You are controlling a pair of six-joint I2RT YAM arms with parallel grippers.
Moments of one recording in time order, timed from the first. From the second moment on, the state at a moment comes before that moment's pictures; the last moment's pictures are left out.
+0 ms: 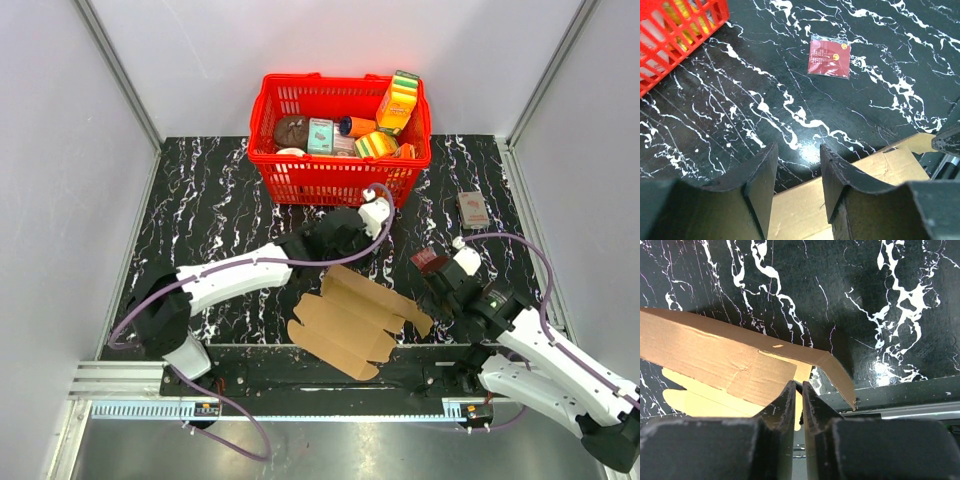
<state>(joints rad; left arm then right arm) -1.00 1.58 1.19 -0.13 -0.05 -0.13 0.76 0.75 0.73 -0.98 0.33 1.05</state>
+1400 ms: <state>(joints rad) -0.95 1.81 1.26 -0.28 0.10 -0.07 0.76 0.97 0.63 -0.70 0.18 0.97</state>
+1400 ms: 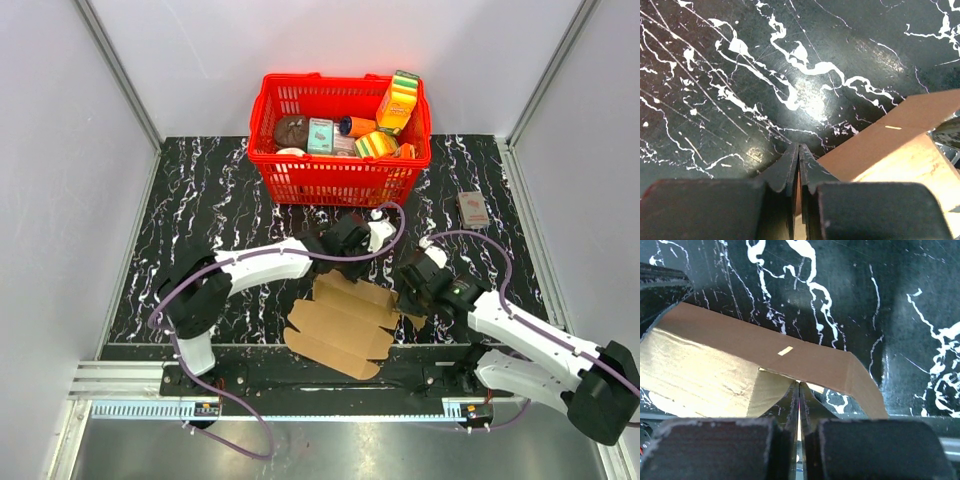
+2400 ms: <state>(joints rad) -0.93 1.52 0.99 -0.25 -0.06 -0.14 0.76 1.17 0.69 -0.43 0.07 0.63</state>
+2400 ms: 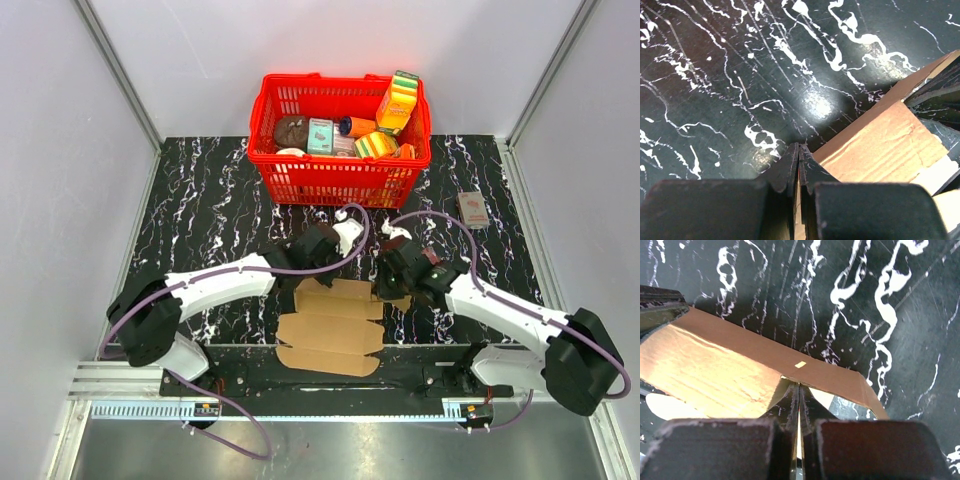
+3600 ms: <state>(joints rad) -0.97 1.15 0.75 -0.11 -0.17 -0.24 0.75 1.17 0.63 -0.35 0.05 0.58</state>
